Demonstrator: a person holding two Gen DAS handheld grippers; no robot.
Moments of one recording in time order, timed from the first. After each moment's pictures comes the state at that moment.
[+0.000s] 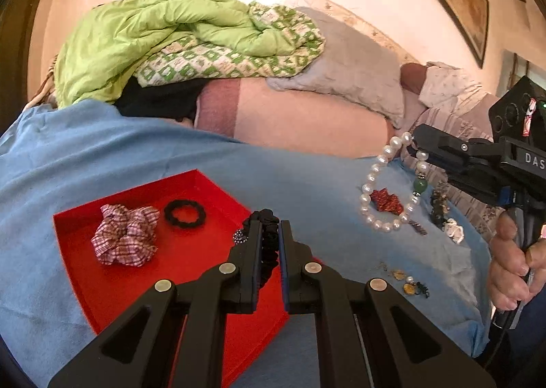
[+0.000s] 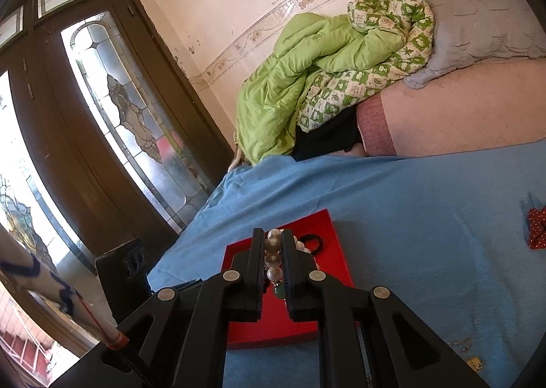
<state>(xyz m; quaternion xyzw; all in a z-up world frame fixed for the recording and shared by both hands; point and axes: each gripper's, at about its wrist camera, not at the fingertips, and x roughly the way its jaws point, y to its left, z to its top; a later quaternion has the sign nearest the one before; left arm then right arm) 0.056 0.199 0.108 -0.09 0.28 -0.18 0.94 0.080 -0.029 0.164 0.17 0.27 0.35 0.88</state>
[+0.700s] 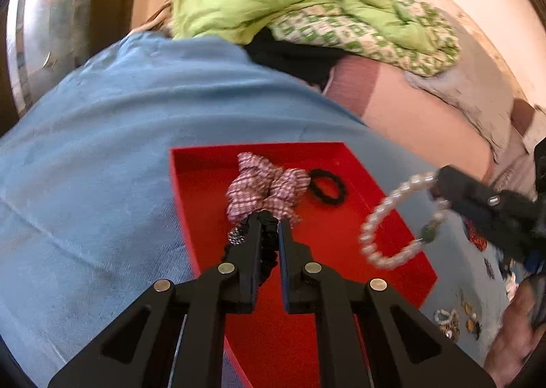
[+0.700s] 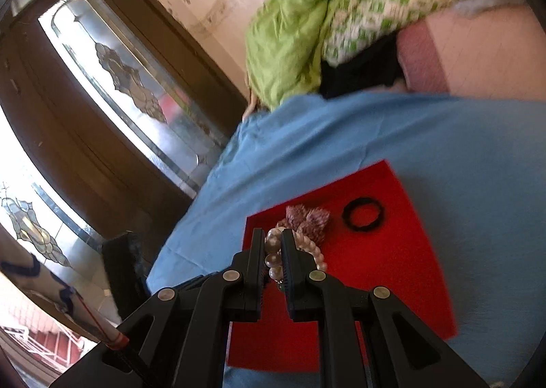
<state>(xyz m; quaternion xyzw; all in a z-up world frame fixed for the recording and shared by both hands) 0.081 0.290 0.066 -0.17 0.38 0.04 0.91 0.147 0.097 0.108 0.16 0.38 0.39 0.82</state>
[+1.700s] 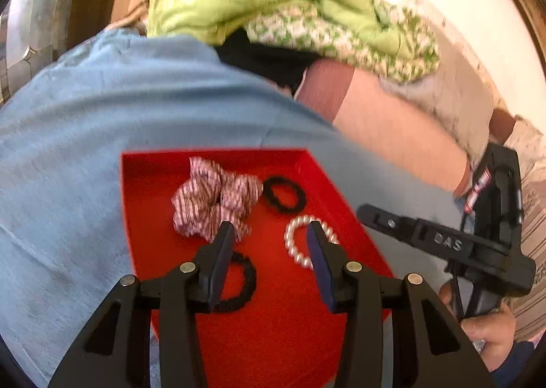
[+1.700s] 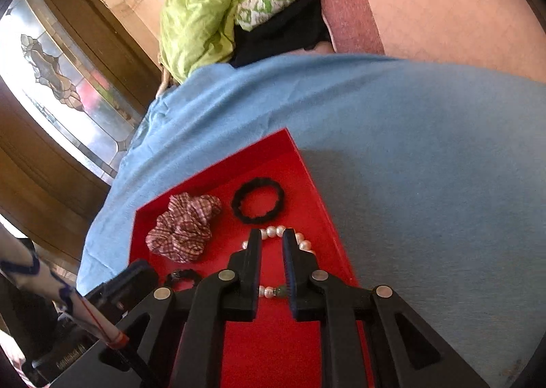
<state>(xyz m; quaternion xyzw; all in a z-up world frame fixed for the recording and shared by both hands) 0.090 0.269 0.080 -0.20 0.34 -0.01 0.92 0.196 0.068 0.065 0.12 0.43 0.27 0.85</state>
